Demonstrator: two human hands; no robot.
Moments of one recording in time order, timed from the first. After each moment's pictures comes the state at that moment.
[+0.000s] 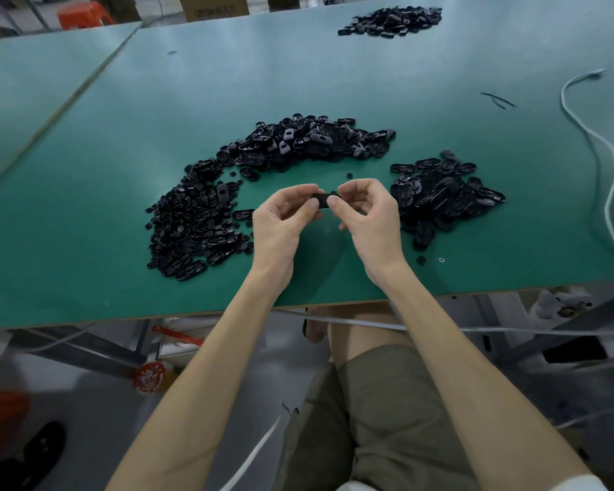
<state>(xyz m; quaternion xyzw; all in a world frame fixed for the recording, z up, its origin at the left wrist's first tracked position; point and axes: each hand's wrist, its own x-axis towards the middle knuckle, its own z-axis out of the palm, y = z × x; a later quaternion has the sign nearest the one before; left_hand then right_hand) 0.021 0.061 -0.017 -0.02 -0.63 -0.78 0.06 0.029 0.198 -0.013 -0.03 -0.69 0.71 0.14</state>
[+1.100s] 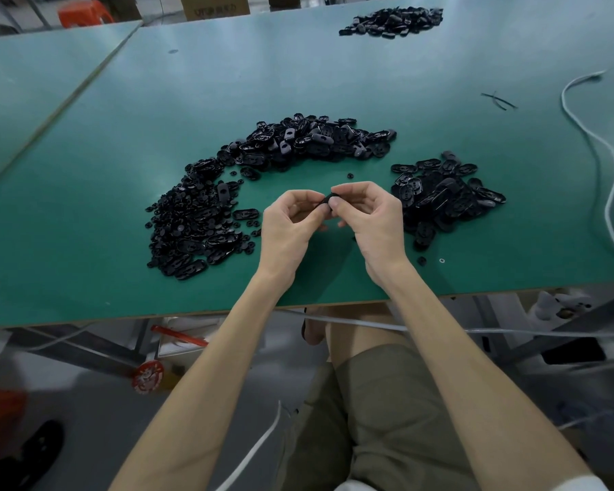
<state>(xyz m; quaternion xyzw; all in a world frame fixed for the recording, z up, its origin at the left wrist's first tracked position) 0.023 0.065 -0.018 -0.04 -0.69 -0.72 0.06 0.029 0.202 -0.015 -0.02 -0.65 0.75 0.12</state>
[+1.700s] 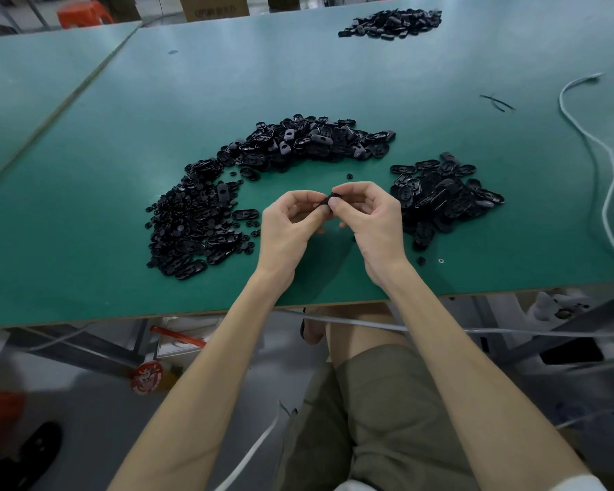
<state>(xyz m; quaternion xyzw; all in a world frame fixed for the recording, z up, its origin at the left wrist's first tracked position) 0.025 0.065 -0.015 -0.04 -0.69 -0.72 0.05 0.029 0.203 -0.016 -0.03 -0.66 0.74 0.12</state>
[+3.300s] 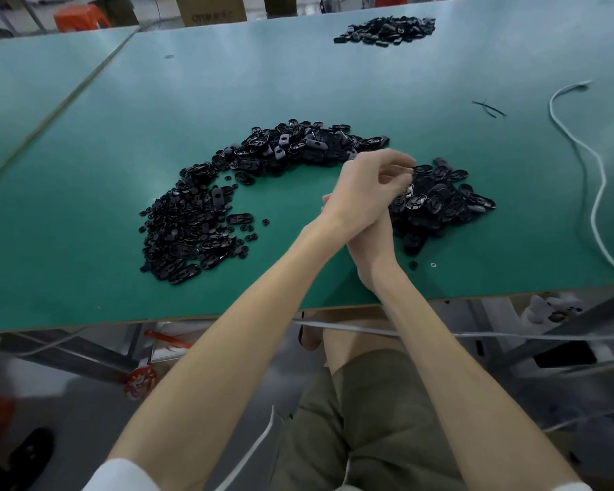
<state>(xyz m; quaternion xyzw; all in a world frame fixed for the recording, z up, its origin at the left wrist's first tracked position) -0.002 0.154 0.049 -0.21 -0.84 -0.50 0.03 0.030 0.199 -0.017 -0.10 -0.70 0.70 0.10</state>
